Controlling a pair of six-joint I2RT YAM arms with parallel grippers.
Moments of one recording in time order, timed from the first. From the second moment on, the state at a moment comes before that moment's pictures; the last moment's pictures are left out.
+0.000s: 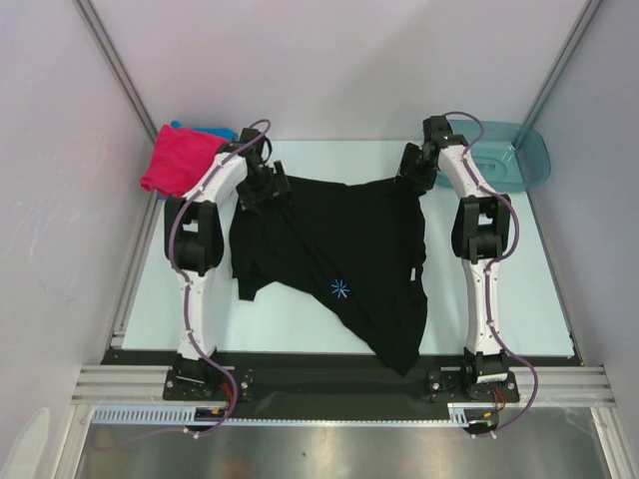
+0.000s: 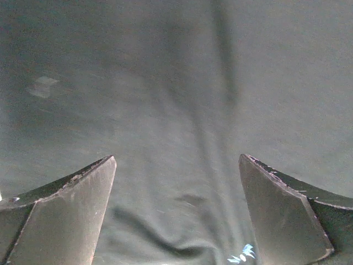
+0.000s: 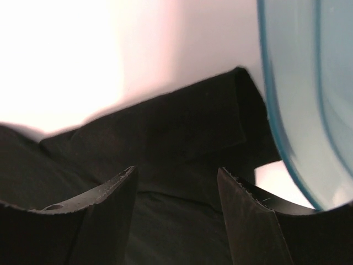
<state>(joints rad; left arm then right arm) -0.18 2.30 2.03 -0.96 0.09 -0.50 0.10 2.51 2.33 -0.85 -0.17 0.42</state>
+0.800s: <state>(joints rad) -0.33 1.69 1.60 -1.20 -0.13 -0.74 0.11 2.16 2.23 -0.87 -0.24 0.37</state>
